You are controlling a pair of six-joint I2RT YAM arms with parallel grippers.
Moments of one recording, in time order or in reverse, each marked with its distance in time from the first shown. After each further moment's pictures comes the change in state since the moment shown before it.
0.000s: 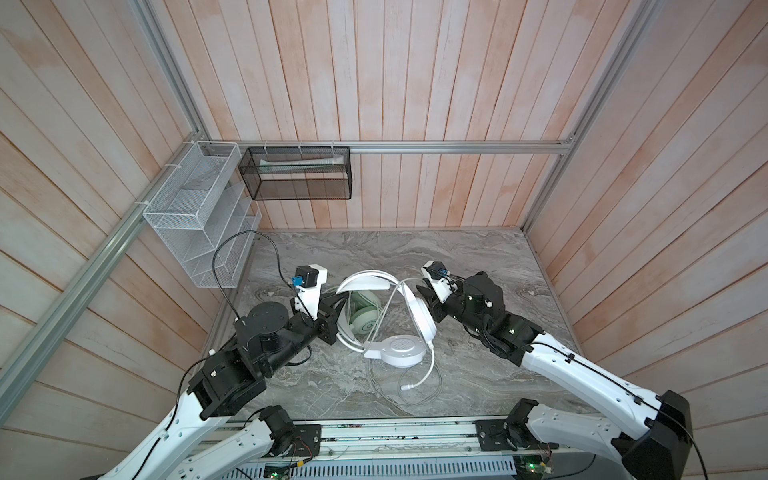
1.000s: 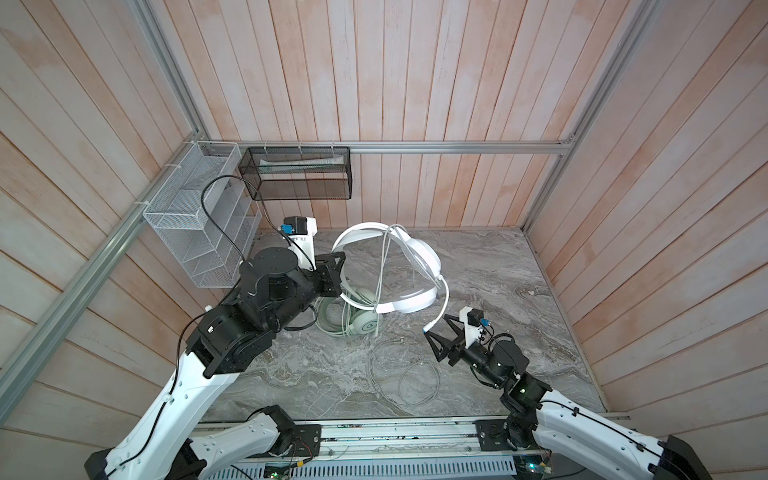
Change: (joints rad) left arm 0.094 0.317 0.459 -0.222 -0.038 -0.255; right arm 0.001 -0.352 -0.726 0.612 -0.074 0.459
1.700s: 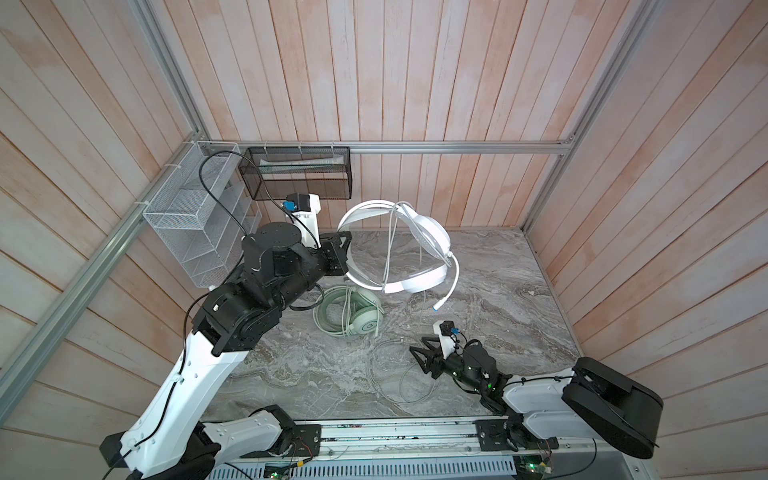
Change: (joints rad) left arm 0.040 0.125 0.175 -0.011 0.037 -0.020; right arm 0.125 0.605 -0.050 0.454 -0.003 0.069
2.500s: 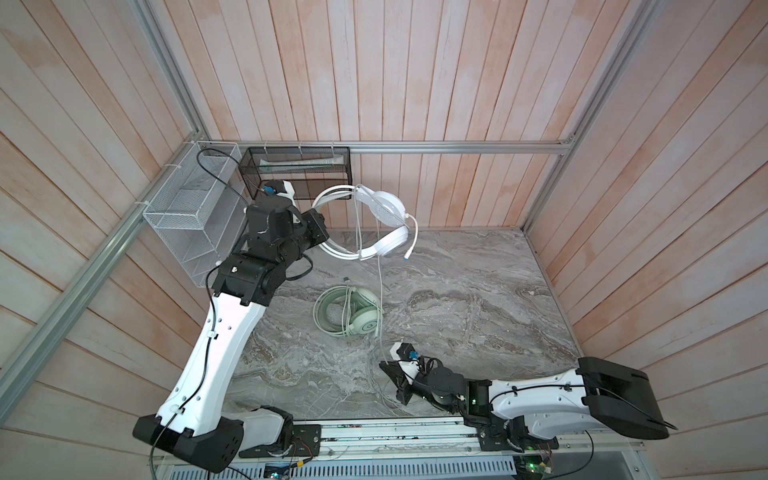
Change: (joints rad) left arm 0.382 0.173 -0.011 0.068 0.126 -0.111; right arm 0.536 -0.045 0.347 -0.393 0.364 -0.148
